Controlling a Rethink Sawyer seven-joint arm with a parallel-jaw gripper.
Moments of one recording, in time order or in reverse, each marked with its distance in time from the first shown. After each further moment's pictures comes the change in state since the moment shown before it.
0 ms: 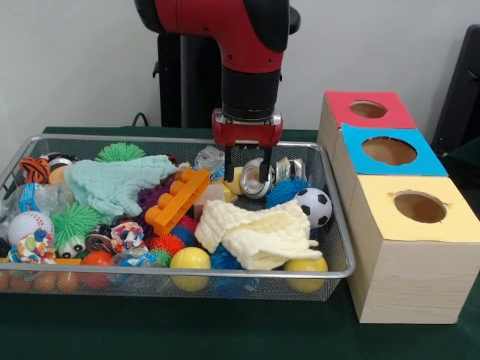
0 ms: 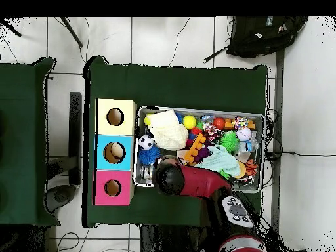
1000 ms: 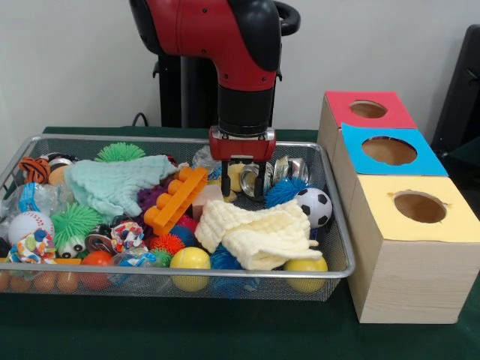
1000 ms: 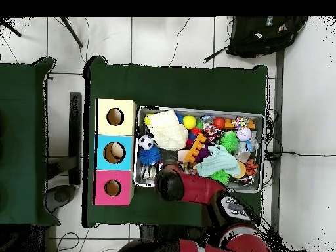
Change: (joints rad) arm -0.021 0.089 -0.005 0.027 -0.024 -0.185 0.000
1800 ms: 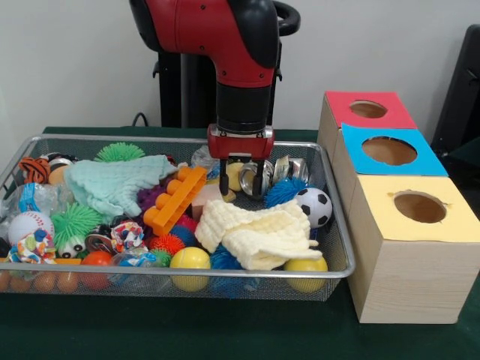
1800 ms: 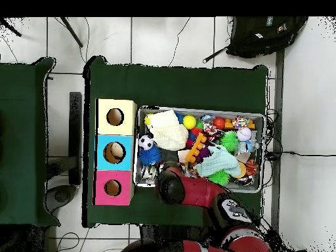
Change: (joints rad) arm -0.009 -0.003 -0.001 0.024 0.000 -0.049 0.000
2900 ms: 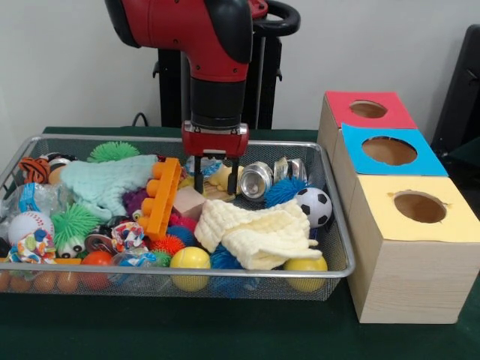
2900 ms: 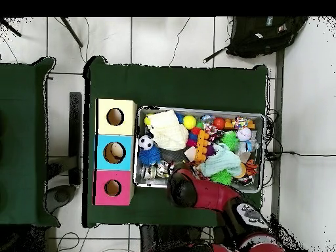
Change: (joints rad) arm -0.081 -0.012 0.000 -0.005 -0.093 -0.036 0.000
